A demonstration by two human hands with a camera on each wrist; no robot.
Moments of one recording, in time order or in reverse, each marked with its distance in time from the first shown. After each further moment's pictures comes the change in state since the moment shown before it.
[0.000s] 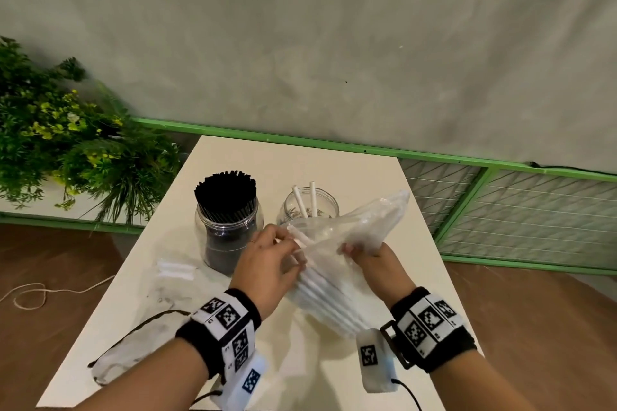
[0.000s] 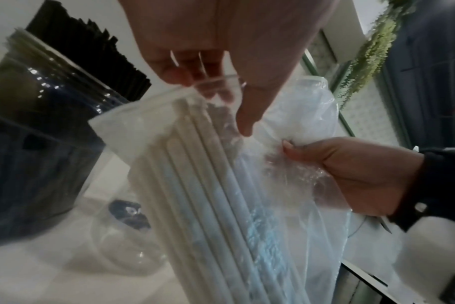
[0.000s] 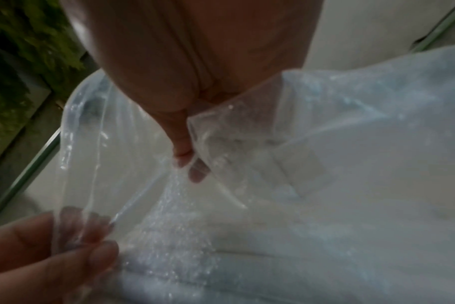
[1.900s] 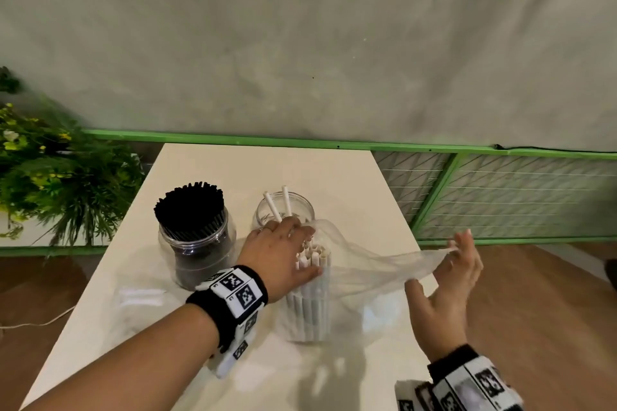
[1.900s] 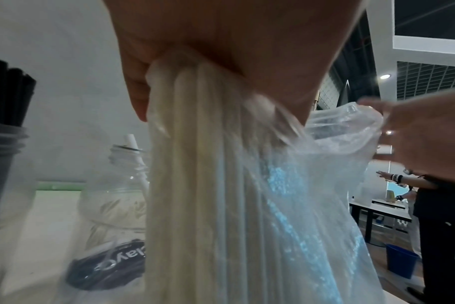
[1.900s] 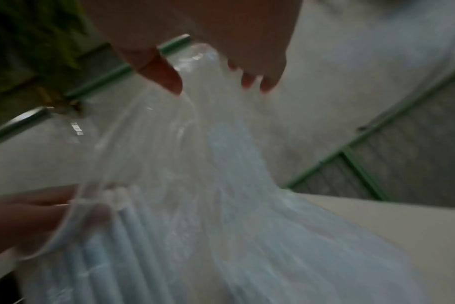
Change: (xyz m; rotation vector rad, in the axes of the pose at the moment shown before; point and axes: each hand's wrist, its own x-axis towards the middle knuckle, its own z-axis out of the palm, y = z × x) left_hand 0.062 0.022 0.021 0.439 -0.341 0.176; right_hand -0.059 0.029 -0.059 -0.183 0.672 -0.422
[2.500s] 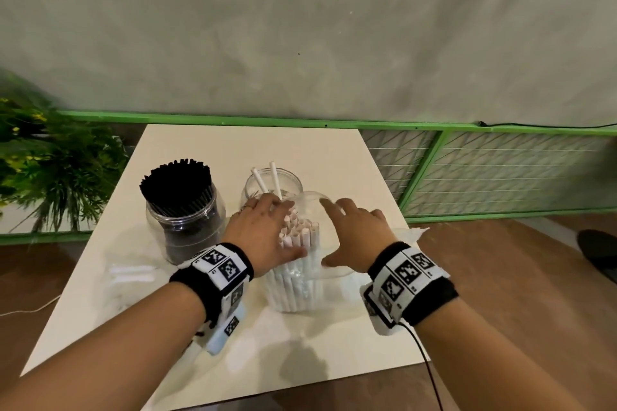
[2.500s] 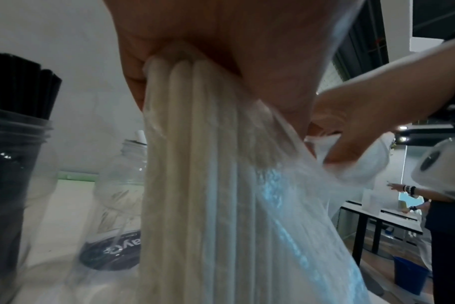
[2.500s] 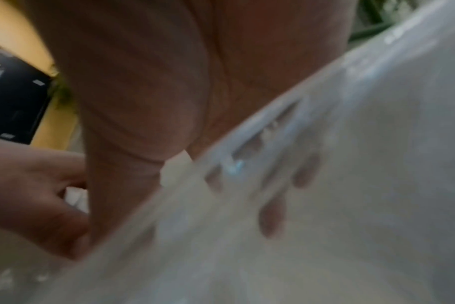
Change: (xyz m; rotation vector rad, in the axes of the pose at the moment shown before) left_hand -0.009 -0.001 0.002 -0.025 -0.048 -0.064; right_hand 0.043 -0.042 0.059 -1.059 -0.964 -0.147
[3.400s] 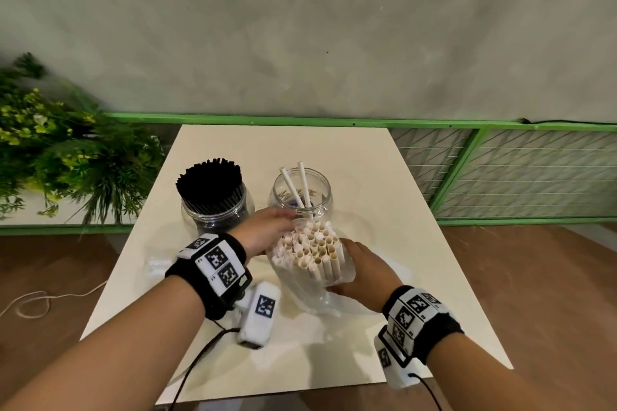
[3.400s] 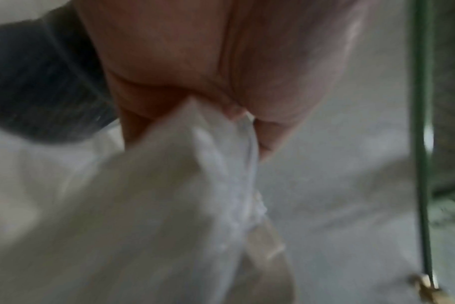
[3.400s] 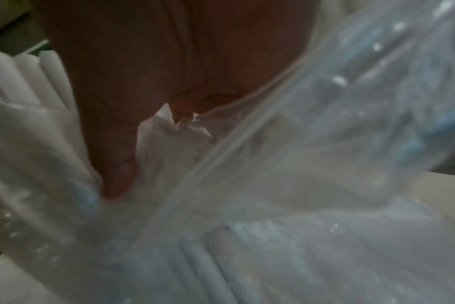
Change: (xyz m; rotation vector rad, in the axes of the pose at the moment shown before) left_hand -0.009 -0.023 -0.023 -1.151 -0.245 -0.548; right_hand 0.005 -0.011 0.093 0.640 -0.033 -0.051
